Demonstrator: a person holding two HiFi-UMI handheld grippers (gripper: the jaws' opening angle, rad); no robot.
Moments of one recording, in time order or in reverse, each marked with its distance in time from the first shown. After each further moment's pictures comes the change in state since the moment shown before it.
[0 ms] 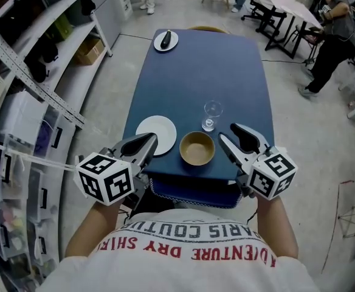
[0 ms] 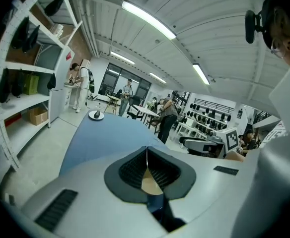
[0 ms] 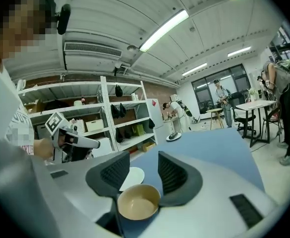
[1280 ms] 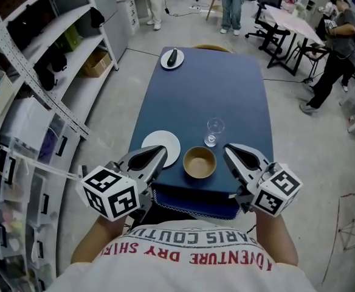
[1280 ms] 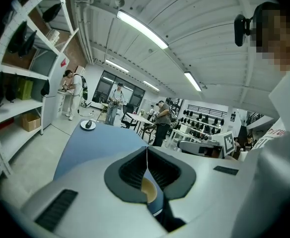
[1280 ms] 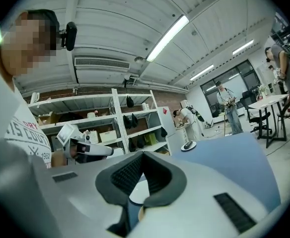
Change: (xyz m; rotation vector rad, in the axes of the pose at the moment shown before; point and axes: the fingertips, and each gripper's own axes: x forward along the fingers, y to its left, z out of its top) left arm -0.019 -0.033 0.025 0.035 -0.095 -0.068; right arm -0.015 0.044 0.038 0.015 -0.112 0.154
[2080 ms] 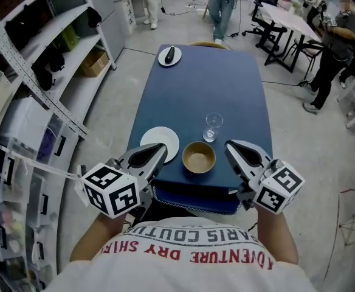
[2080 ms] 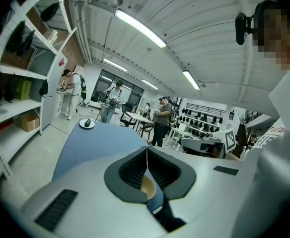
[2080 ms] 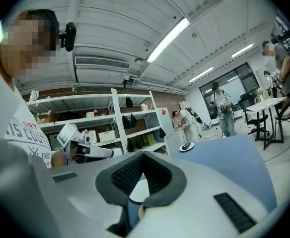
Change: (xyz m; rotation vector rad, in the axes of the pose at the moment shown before) left arm 0.001 -0.001 -0.007 0.006 0.014 -0.009; right arm -0.007 0.001 0.001 -0.011 -0.001 -0.020
